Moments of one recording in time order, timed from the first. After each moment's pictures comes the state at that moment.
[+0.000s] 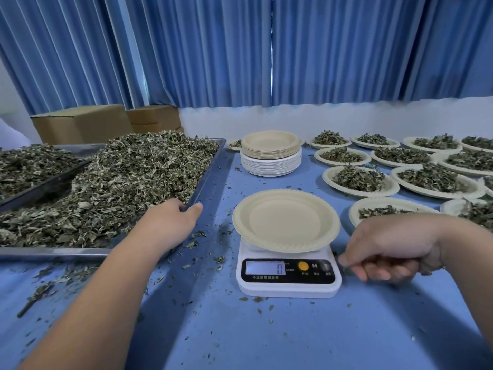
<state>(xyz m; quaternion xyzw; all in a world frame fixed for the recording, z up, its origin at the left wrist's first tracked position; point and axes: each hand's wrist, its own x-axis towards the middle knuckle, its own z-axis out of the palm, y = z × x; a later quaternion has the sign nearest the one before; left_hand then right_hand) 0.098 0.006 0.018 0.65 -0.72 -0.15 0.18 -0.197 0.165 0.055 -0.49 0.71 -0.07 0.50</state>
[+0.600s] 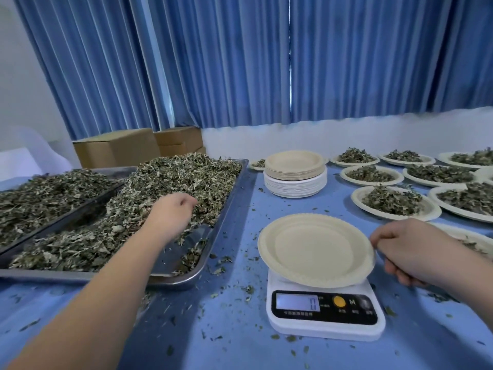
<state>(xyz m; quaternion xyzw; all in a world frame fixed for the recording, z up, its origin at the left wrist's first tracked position) 0.132 -0.062 0.036 0.59 -0.72 -0.16 0.33 -0.188 0.139 0.040 -0.45 0.80 -0.32 0.25</state>
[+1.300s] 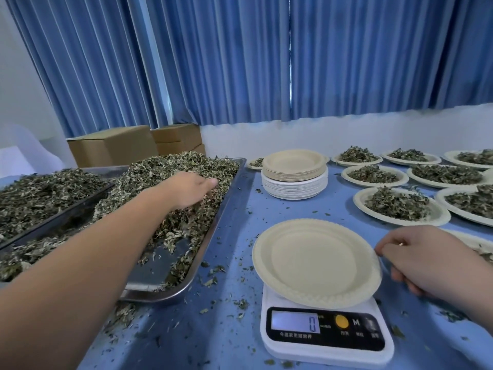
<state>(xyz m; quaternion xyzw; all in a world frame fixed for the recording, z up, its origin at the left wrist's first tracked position) 0.095 -0.121 0.077 0.55 -0.83 -0.03 0.07 -0.200 0.128 0.027 -0.46 0.80 -0.34 0.20</state>
